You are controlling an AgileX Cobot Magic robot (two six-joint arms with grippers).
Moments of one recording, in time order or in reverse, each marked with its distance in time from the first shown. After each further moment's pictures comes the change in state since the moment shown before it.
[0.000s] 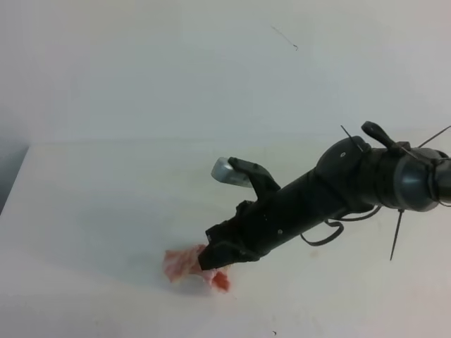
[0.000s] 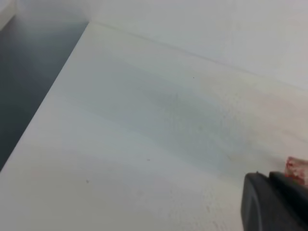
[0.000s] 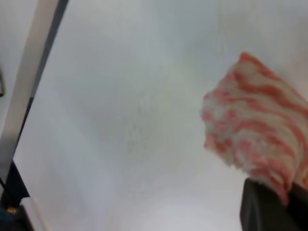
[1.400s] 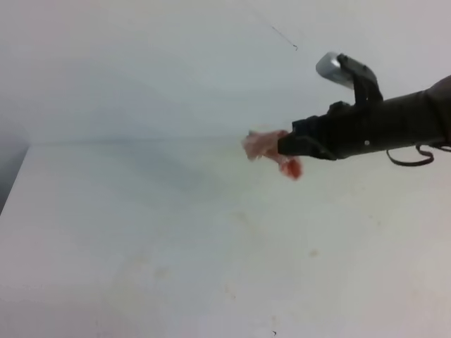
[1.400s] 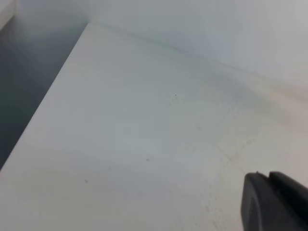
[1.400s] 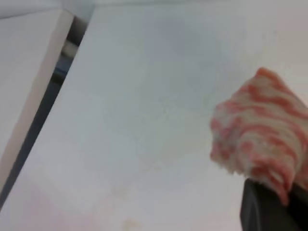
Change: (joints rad) left arm 0.000 0.000 0.000 0.000 0.000 0.000; right arm -0.280 -0.131 0.000 -0.018 -0.108 -0.064
